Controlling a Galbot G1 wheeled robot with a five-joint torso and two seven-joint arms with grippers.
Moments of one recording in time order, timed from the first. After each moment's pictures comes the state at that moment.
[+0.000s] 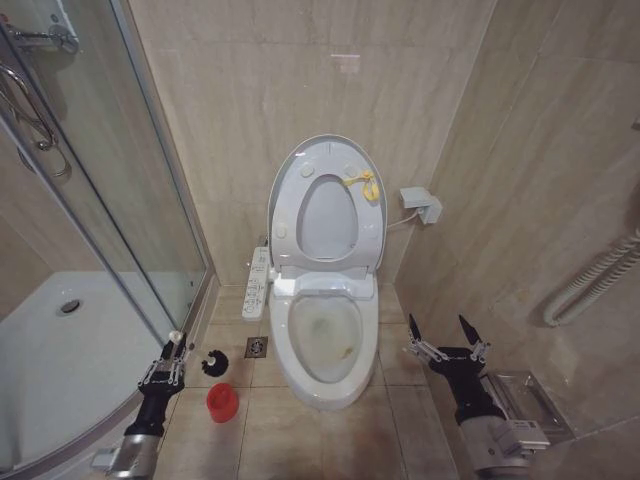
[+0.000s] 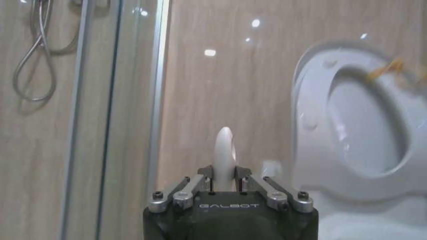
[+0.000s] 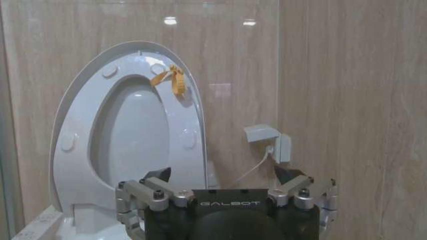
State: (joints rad) left arm 1.57 -1.29 -0.69 -1.84 -0.44 -0.47 0.20; right arm -1.73 1.44 0.62 2.35 0.17 0.00 0.09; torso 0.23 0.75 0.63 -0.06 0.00
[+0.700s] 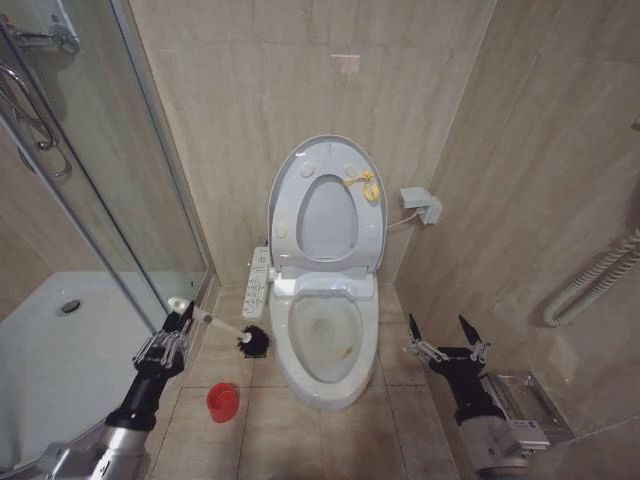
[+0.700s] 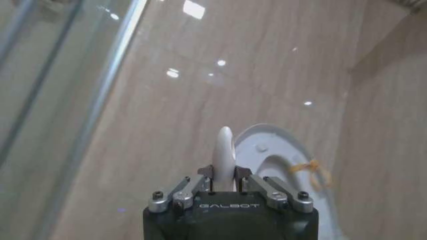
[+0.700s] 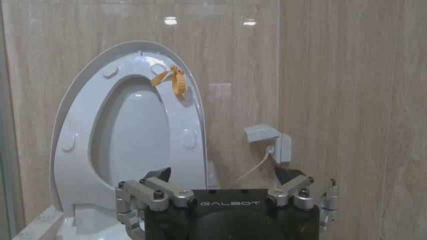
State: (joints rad) left arm 1.63 -1.16 -0.67 -2.18 -0.77 -0.29 0.26; right arm -1.73 1.44 0.62 2.35 0.17 0.00 0.09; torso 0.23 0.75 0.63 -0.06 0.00
